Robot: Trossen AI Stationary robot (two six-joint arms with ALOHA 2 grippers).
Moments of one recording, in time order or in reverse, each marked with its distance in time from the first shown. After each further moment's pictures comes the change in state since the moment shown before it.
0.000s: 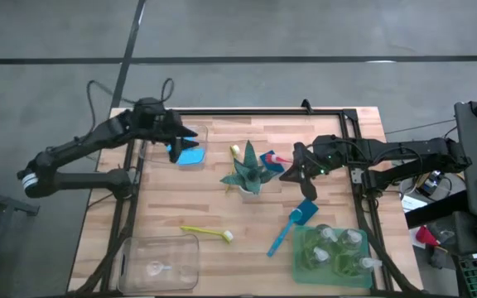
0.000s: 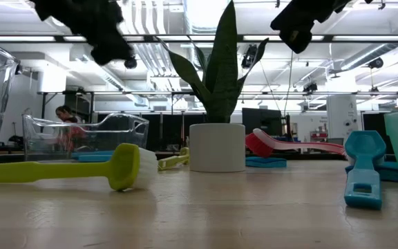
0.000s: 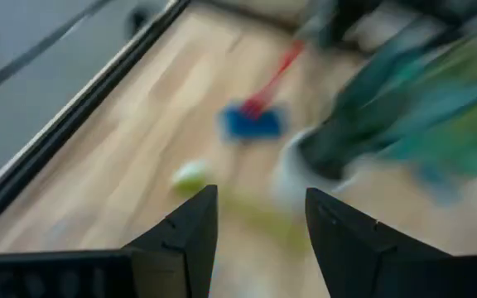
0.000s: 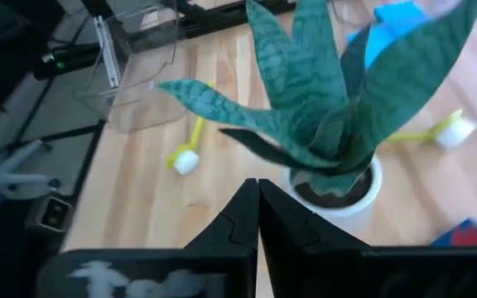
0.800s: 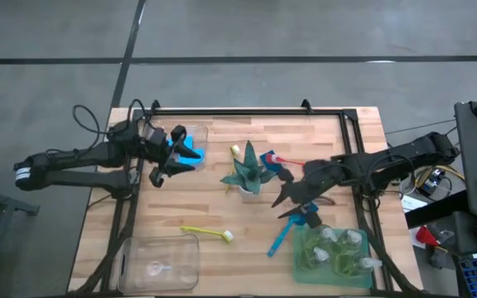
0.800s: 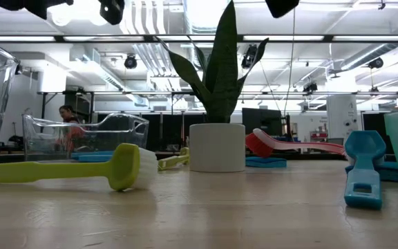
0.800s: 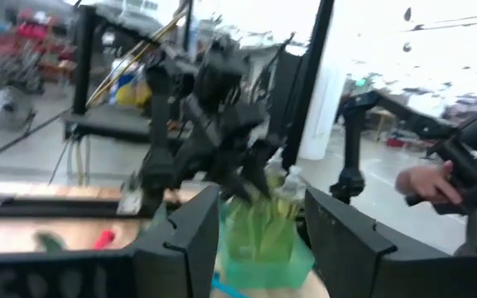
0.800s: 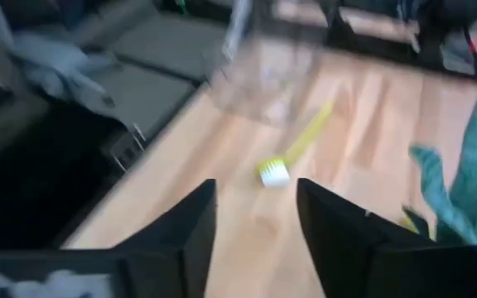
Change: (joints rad) left arm -0.330 -0.170 -0.247 0.782 0.161 -0.246; right arm 0.237 0.163 0.103 0.080 -0.073 -0.326
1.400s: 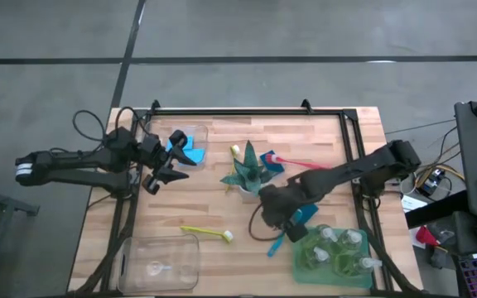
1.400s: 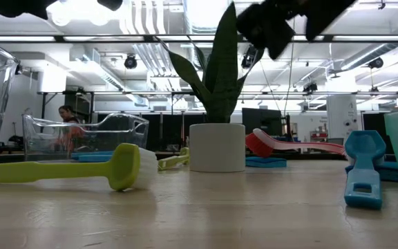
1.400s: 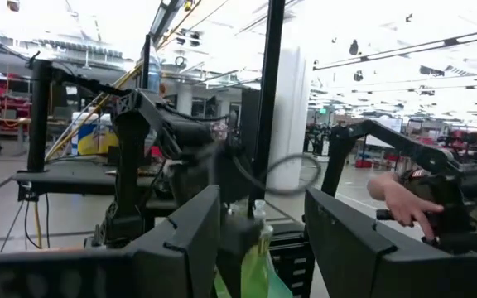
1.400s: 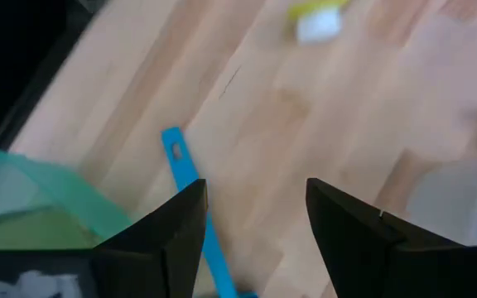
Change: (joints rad) left arm -0.086 -0.001 -0.074 0.246 0.004 -0.007; right arm 0.069 0.442 0.376 -0.524 0.062 -0.119
